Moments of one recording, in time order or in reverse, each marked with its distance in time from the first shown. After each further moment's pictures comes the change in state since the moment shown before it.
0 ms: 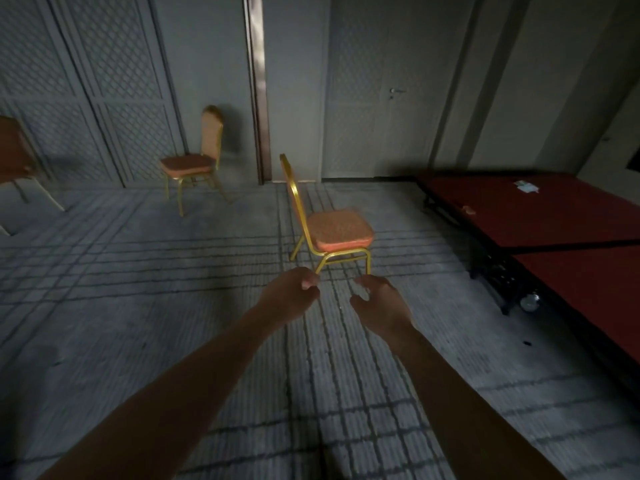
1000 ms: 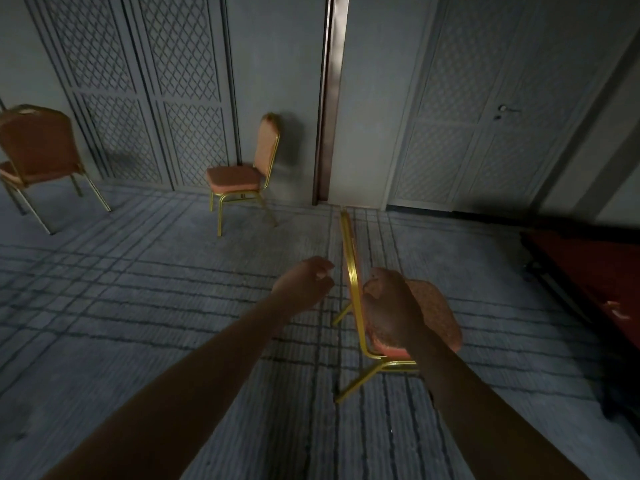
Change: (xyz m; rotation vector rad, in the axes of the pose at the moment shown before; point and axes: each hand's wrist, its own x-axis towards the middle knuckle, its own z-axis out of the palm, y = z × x) left_hand 0.587 -0.108 -0.143 0.047 0.098 -0.119; right_hand 0.634 -0.102 0.111 -0.027 -0.108 -0.206
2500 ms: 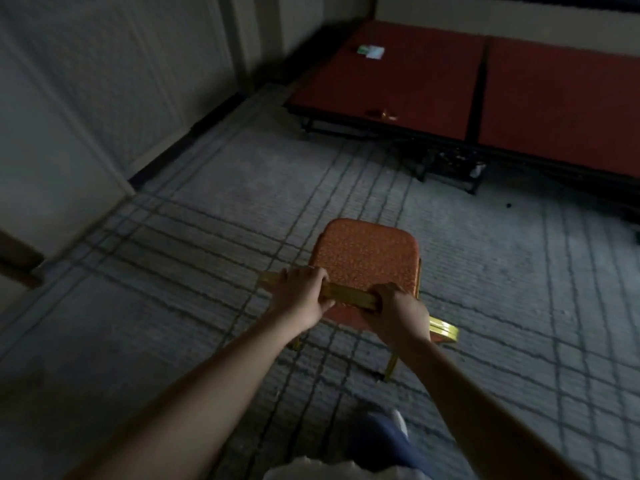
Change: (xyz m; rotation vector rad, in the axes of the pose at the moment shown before) left_hand 0.604 -0.132 0.063 0.530 -0.749 1.107; right_hand 0.431 0.013 0.197 -0.259 0.482 1.127
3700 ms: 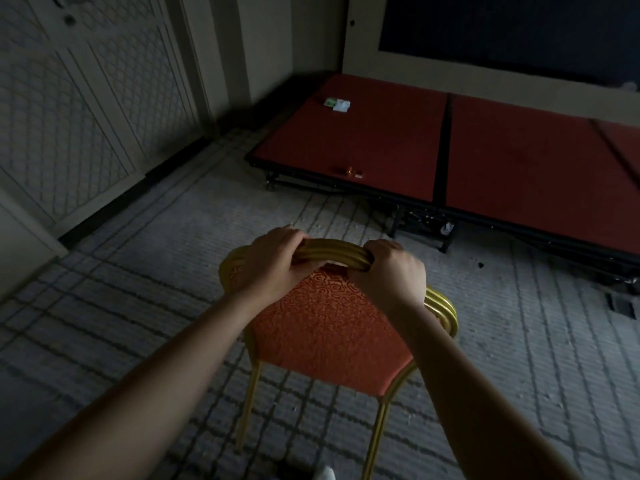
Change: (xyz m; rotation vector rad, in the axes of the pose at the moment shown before) left_hand 0.328 0.026 -0.095 -0.175 0.459 0.329; right_hand 0.312 0.053 -0.145 -0.022 0.299 -0.077
